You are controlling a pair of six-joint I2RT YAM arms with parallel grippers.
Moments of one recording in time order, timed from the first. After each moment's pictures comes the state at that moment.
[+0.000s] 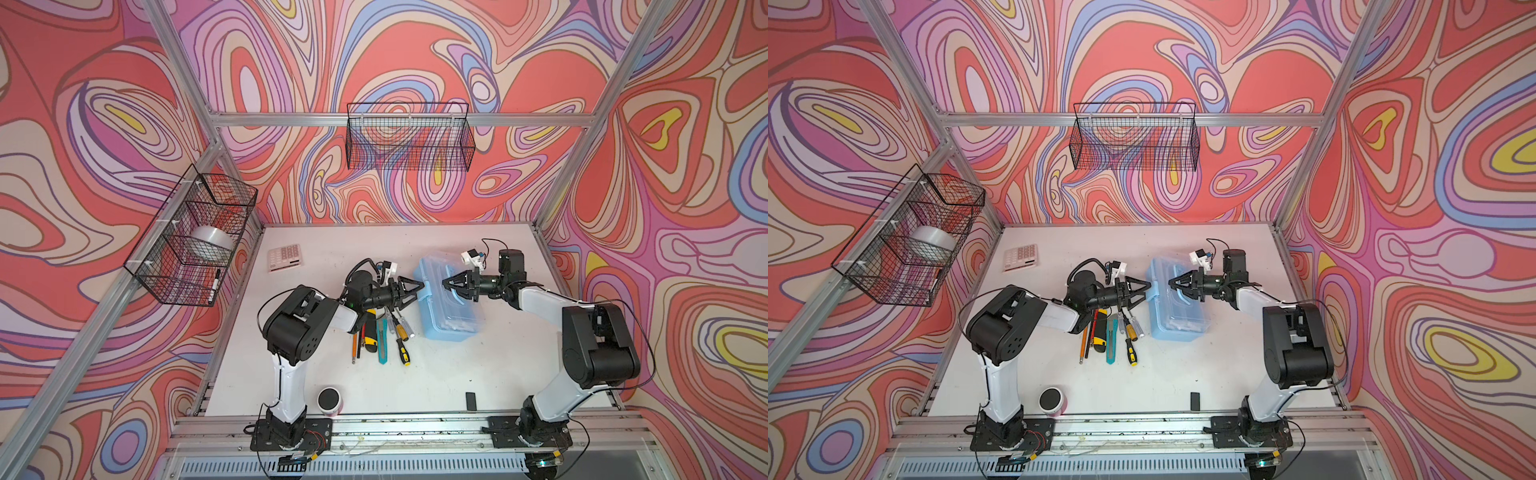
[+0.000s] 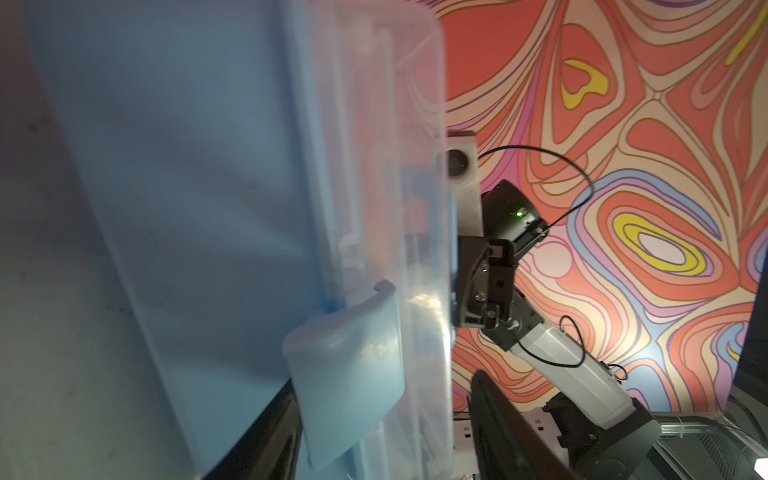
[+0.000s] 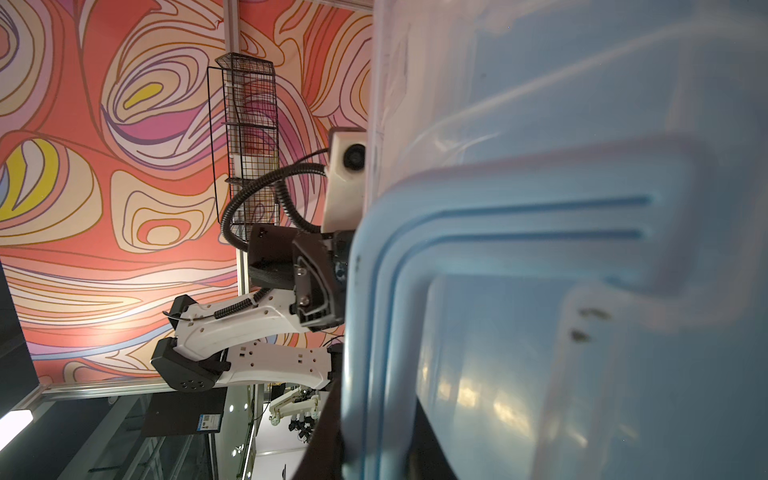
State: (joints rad) left arm -0.49 1.94 0.85 1.09 0.85 -1.43; right arm 0.07 1.68 0.91 0.08 -1.24 0.76
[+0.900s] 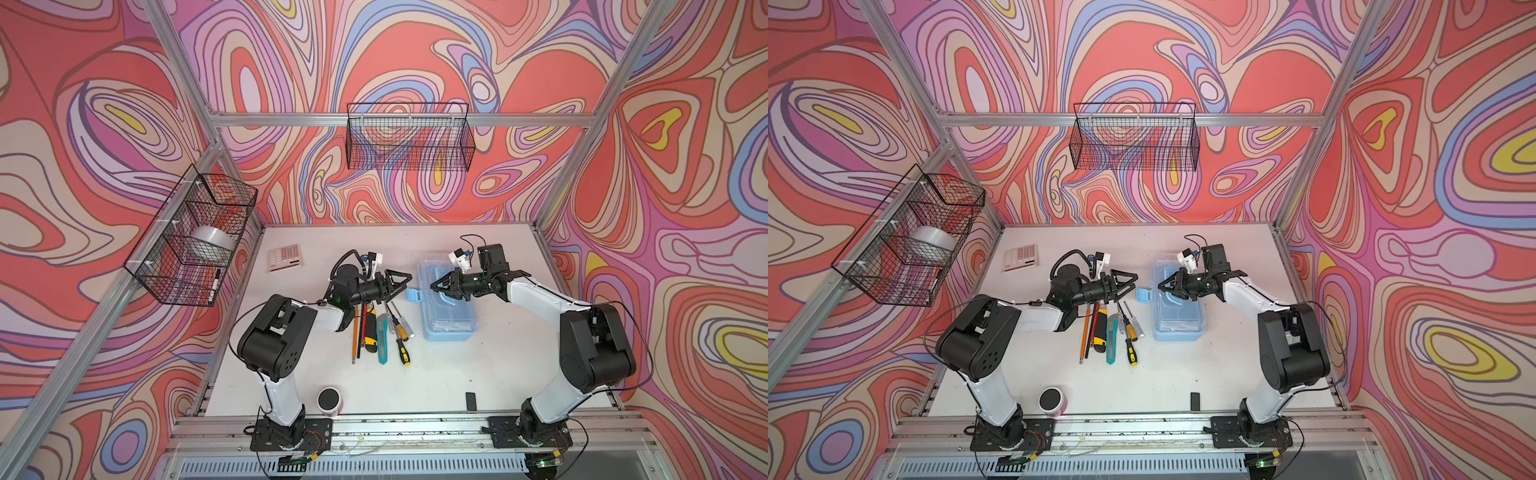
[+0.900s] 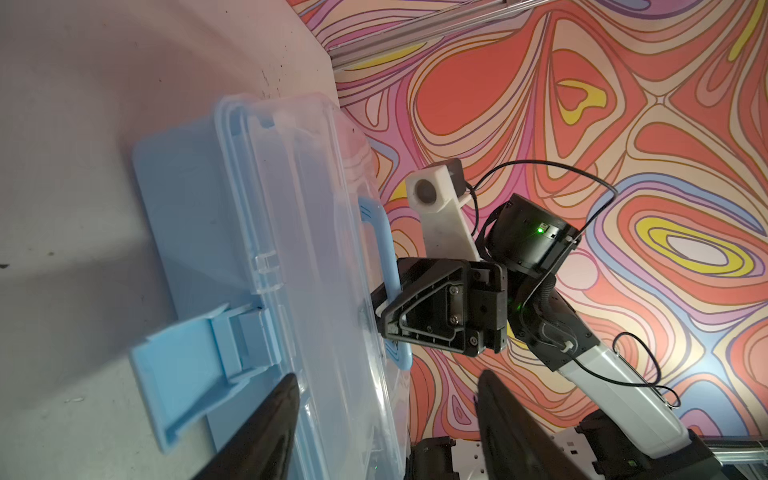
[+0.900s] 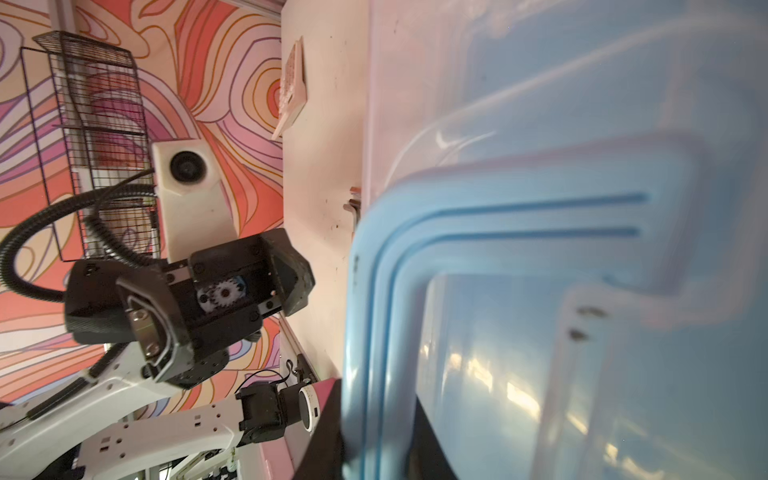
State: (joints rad) left arm -0.43 1.78 0.80 0.85 0.79 -1.22; right arm 0.21 1.66 1.07 -0.30 -0.84 0.59
